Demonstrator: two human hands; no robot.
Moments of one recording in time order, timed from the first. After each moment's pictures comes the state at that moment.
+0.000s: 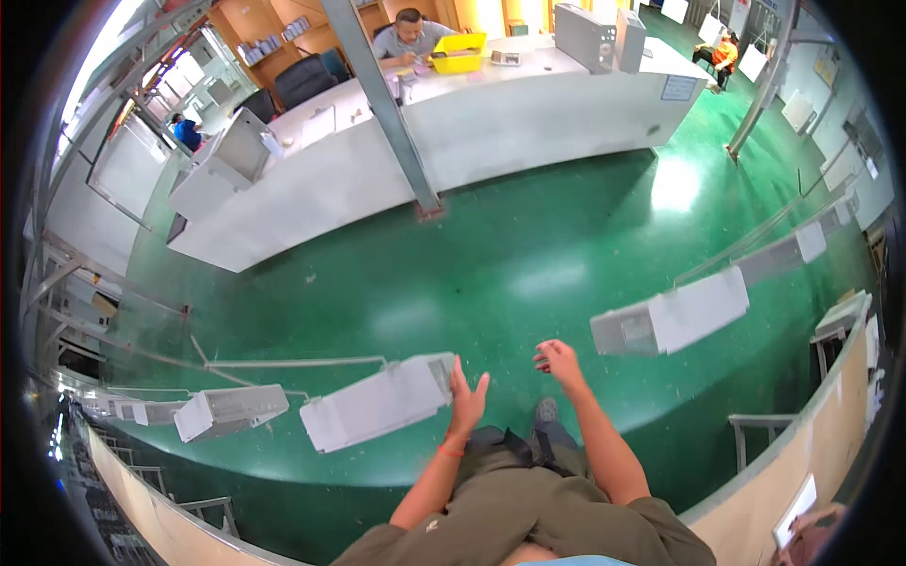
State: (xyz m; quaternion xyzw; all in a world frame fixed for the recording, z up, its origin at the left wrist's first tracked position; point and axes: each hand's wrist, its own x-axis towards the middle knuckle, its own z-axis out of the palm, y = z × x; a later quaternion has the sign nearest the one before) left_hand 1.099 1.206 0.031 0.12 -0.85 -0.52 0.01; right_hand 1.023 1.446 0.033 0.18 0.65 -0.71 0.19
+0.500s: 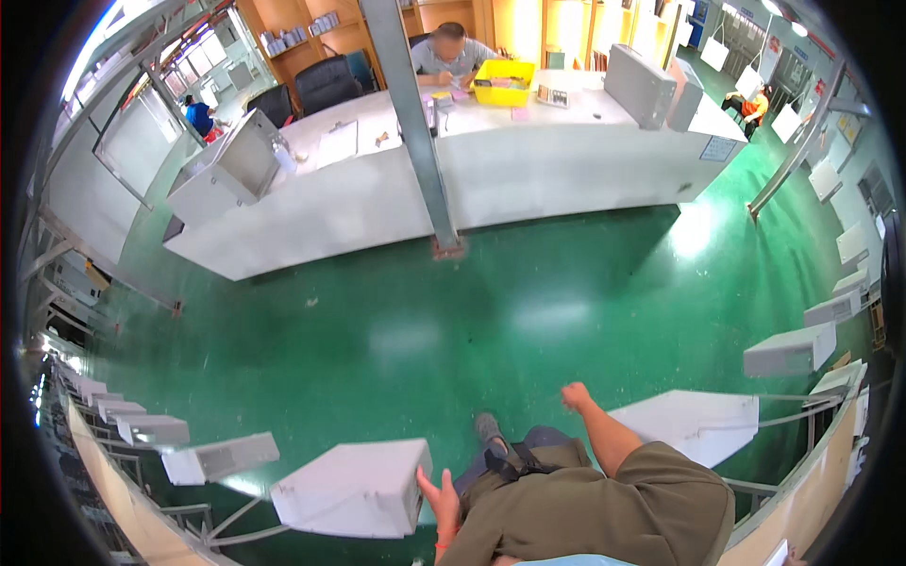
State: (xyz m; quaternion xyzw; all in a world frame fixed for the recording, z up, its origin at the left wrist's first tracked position) left_hand 1.073 1.126 0.025 0.41 -0.73 -0.55 0.09; right_hand 0.786 1.476 -0.196 0.23 0.82 -0.41 0.33
